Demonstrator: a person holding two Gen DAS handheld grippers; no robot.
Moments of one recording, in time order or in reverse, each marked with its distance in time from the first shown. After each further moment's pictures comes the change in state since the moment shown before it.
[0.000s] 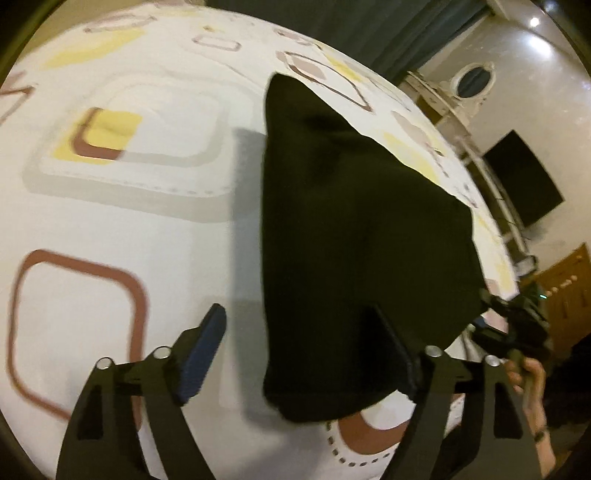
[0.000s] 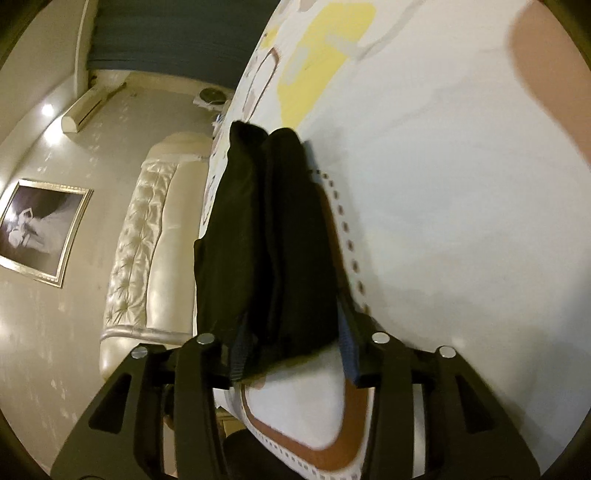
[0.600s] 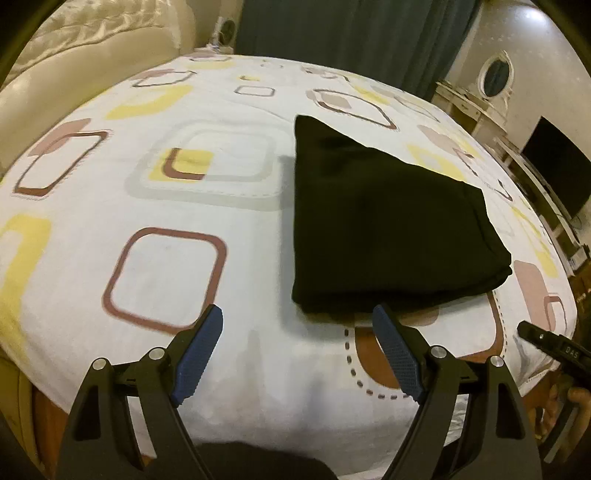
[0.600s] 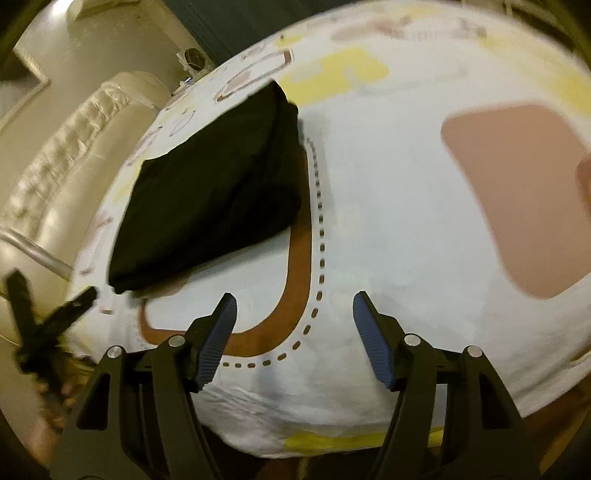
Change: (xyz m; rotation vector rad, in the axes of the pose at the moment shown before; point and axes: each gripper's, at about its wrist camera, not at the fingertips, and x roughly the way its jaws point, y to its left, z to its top) left arm -0.062 -0.036 -0.053 0.070 -0.142 0.267; right arm -0.030 0.065 -0.096 -0.433 -0.084 -0.507
